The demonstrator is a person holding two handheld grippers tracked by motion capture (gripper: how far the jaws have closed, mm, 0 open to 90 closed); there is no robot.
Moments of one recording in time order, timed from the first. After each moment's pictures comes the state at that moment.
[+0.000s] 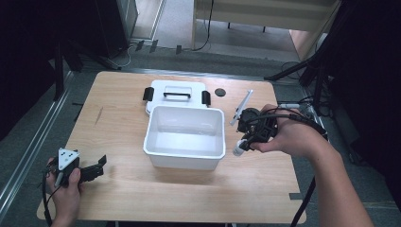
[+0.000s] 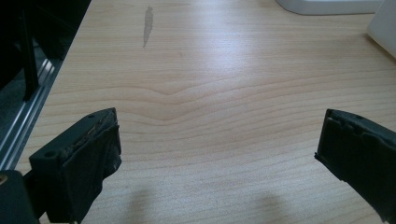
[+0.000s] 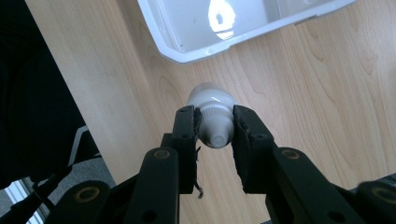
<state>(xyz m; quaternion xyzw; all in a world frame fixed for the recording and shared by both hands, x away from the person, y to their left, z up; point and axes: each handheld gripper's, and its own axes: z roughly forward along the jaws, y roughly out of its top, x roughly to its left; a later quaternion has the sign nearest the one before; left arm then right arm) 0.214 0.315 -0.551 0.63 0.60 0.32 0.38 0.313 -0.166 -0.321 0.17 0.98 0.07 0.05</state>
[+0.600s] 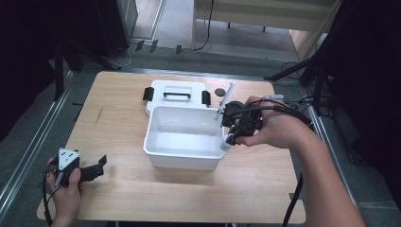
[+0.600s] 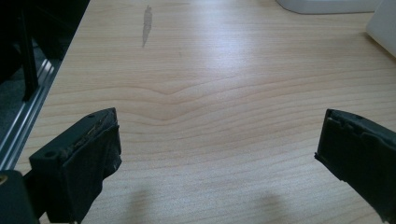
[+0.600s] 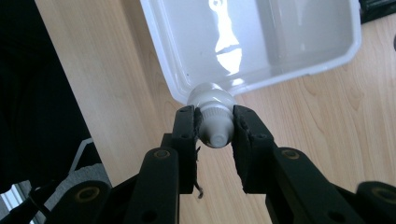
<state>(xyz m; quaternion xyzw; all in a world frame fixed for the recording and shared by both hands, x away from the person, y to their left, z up) 0.214 0.315 -0.551 0.63 0.60 0.32 0.38 0.316 -0.127 -0.307 0.13 0.99 0.07 0.05</state>
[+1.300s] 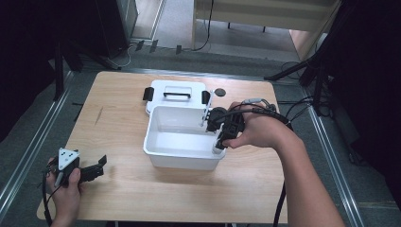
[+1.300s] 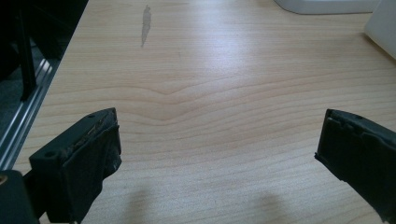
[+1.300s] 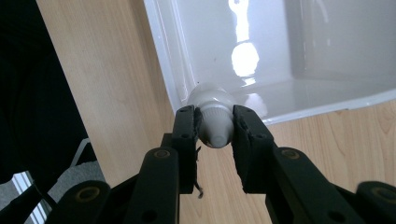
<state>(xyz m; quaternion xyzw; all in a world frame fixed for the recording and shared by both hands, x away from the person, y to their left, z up) 0.215 0.315 -0.551 0.63 0.60 0.32 0.38 0.328 -0.100 -0.341 0.11 0.99 0.04 0.02</state>
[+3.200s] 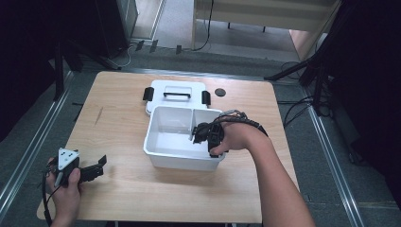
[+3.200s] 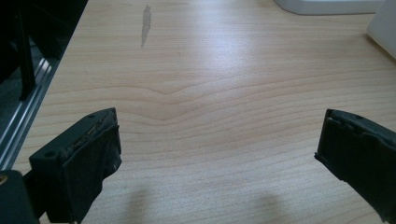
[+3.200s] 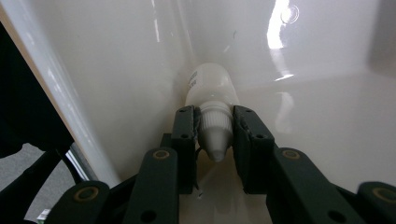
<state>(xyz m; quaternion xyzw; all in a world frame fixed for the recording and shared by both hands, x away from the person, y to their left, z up) 0.215 0.316 -0.551 0.63 0.60 0.31 0.38 0.354 -0.068 -0.432 0.11 0.99 -0.08 -0.05</state>
